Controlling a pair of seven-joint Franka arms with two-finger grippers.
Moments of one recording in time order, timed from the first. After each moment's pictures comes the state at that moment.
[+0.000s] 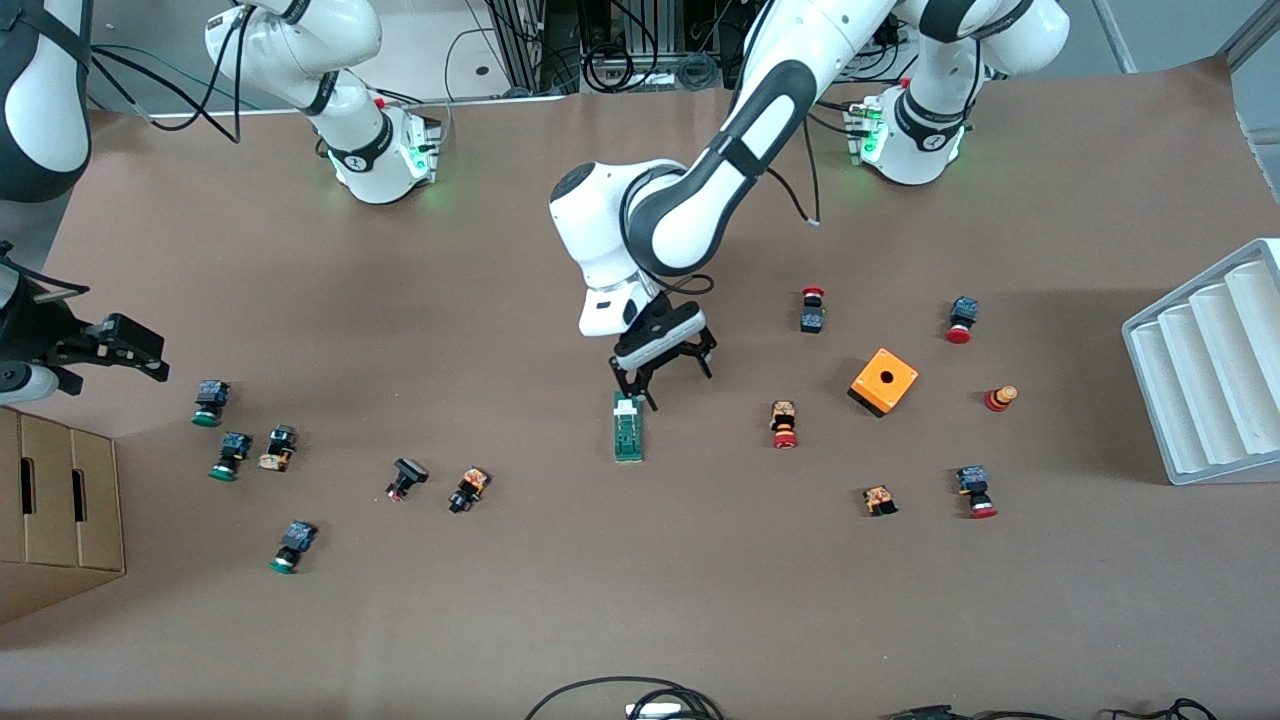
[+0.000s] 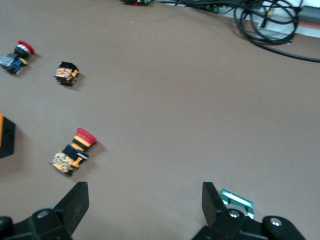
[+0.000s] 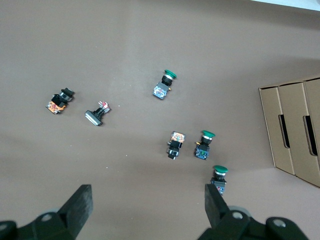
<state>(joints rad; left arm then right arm) -0.90 0.64 -0.04 -1.53 0.82 2.05 -1.84 0.21 0.03 -0.30 -1.68 0.01 1.79 -0.22</state>
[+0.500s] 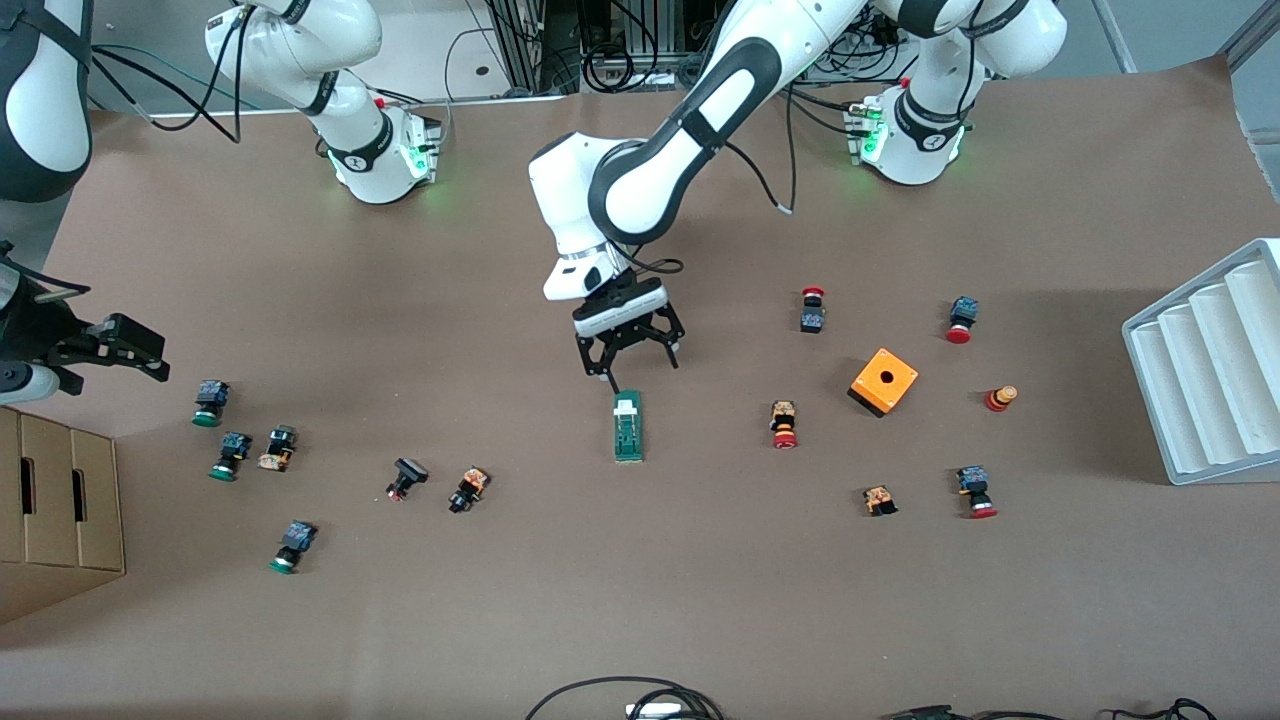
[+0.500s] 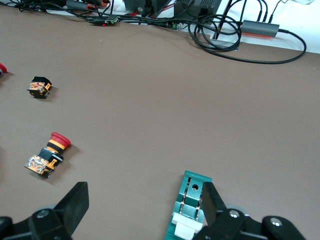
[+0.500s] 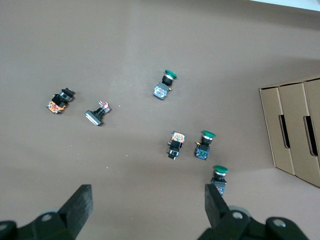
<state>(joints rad) -0.97 0.65 -0.04 -1.52 0.92 2.06 -1.87 0.21 0.03 -0.30 -1.68 0.01 1.79 -0.22</state>
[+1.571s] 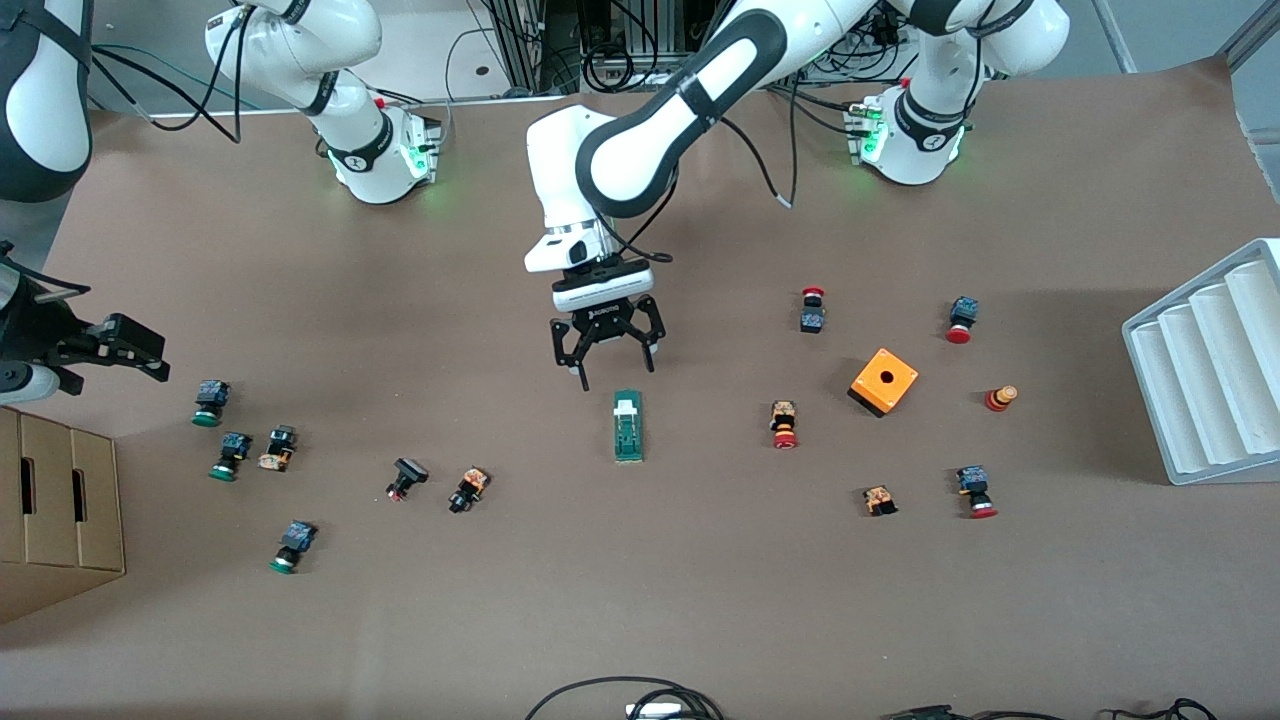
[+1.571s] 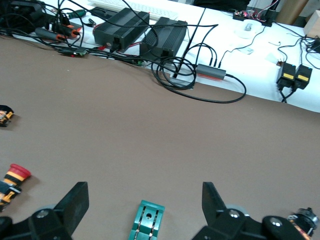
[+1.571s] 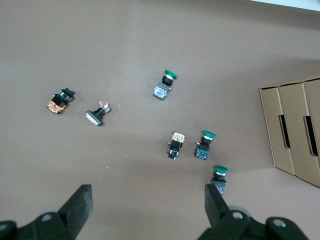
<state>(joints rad) -0.86 0.61 -0.17 -1.51 1.13 2.12 -1.97 0.21 0.03 -0.30 -1.68 0.01 1.79 -0.22</state>
